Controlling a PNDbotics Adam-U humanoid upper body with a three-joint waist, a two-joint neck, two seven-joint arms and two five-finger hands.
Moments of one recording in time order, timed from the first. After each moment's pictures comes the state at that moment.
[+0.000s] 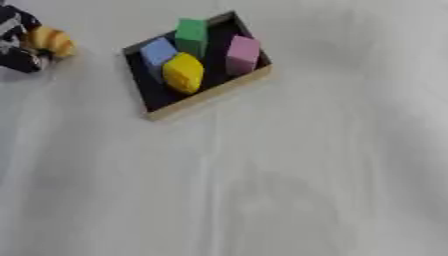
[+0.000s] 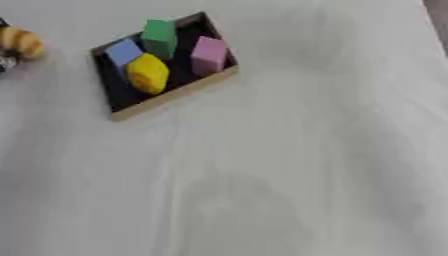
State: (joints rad) left arm -0.93 0.77 -0.08 -1.05 -0.82 0.06 -0.32; right arm -0.84 -0.85 0.05 -1.43 -0.32 0.12 -0.28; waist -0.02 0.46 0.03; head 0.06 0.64
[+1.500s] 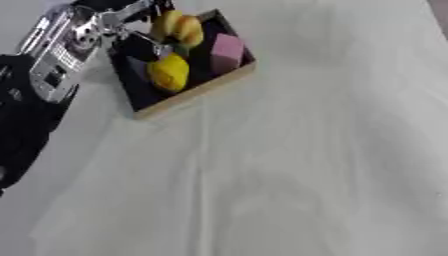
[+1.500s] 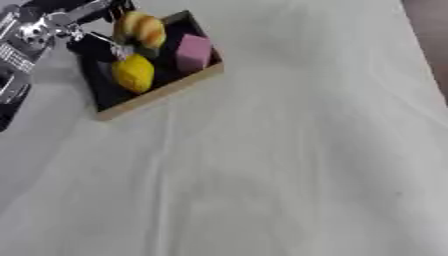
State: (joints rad) left arm -1.08 0.48 -0.32 -1.26 -0.71 0.03 -0.43; right arm -0.87 -0.83 0.07 -1.42 -0.33 0.12 -0.25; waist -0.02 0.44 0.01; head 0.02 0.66
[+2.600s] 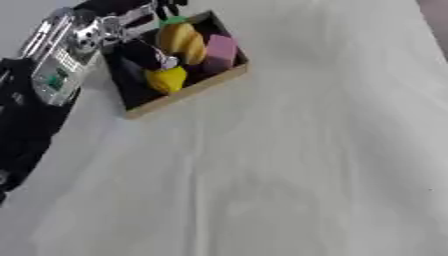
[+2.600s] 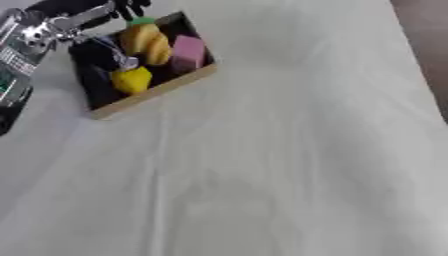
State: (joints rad) left arm -1.07 0.48 -0.30 -1.31 -0.68 0.01 -0.46; right arm -0.86 -0.83 0.07 -1.42 -0.33 0.11 -0.25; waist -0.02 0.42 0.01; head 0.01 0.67
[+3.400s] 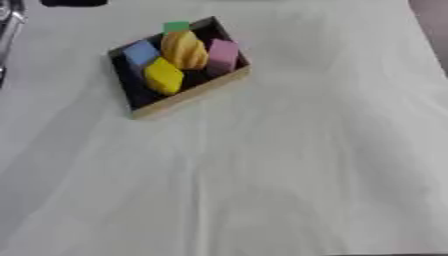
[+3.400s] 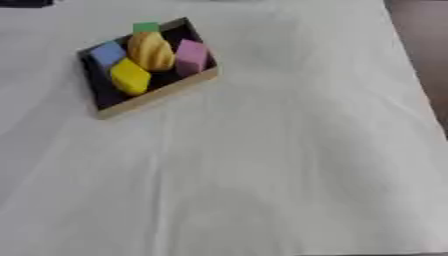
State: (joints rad) left arm -0.89 0.66 -0.14 -1.73 -0.34 0.12 -0.10; right arm -0.84 -0.83 0.06 -1.42 -0.35 0.10 -0.26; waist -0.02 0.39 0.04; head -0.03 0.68
